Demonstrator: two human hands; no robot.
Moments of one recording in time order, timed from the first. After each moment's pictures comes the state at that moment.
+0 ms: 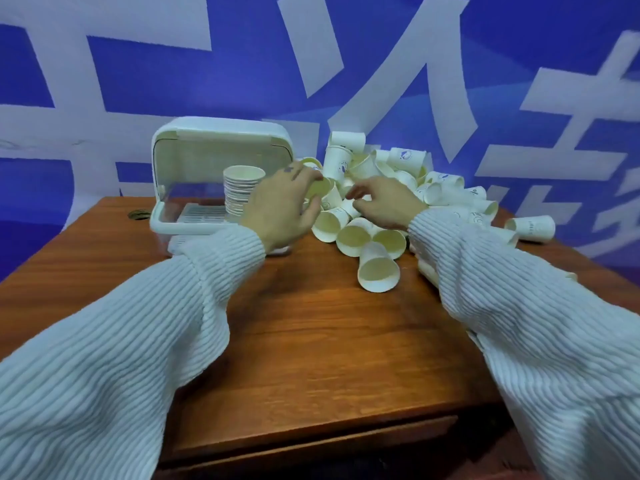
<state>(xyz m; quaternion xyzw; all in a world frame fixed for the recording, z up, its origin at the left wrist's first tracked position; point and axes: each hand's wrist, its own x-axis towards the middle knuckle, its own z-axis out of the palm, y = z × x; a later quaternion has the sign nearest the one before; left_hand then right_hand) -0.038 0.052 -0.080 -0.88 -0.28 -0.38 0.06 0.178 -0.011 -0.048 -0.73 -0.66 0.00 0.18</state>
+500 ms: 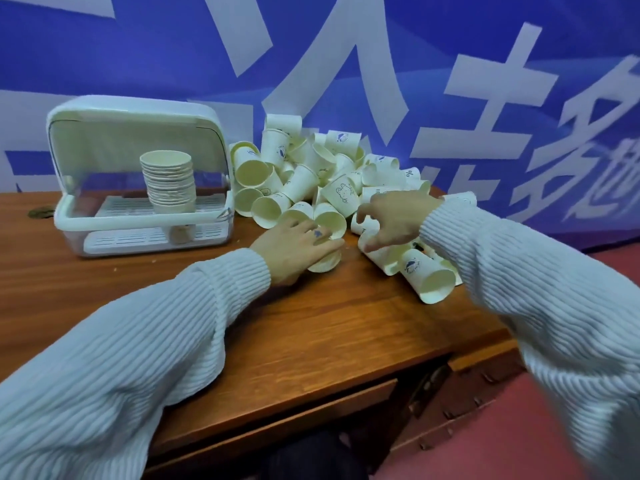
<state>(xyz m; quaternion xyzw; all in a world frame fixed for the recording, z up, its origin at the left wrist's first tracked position) 0.045 0.005 -0.137 -0.95 -0.12 -0.06 0.29 0.241 -0.103 -0.045 -0.78 -0.60 -0.05 -0.18</state>
